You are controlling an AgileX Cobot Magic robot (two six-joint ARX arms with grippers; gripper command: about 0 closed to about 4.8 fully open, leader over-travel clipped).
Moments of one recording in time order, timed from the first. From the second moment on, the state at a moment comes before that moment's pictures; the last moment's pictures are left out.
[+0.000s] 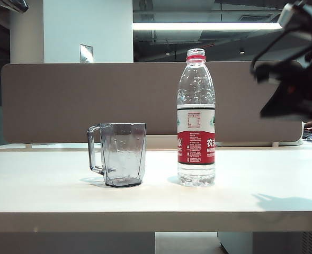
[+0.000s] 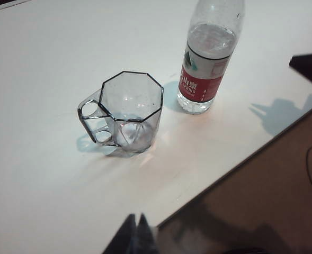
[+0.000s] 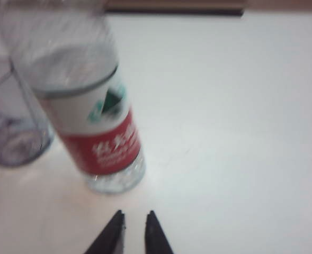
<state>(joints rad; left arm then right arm) -0.61 0.72 0.87 -0.69 0.04 -0.02 0.56 1.02 0.22 0.51 0.21 0.14</state>
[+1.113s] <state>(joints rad) -0.61 0.72 0.87 -0.69 0.04 -0.02 0.59 1.82 0.24 1.38 0.20 0.10</state>
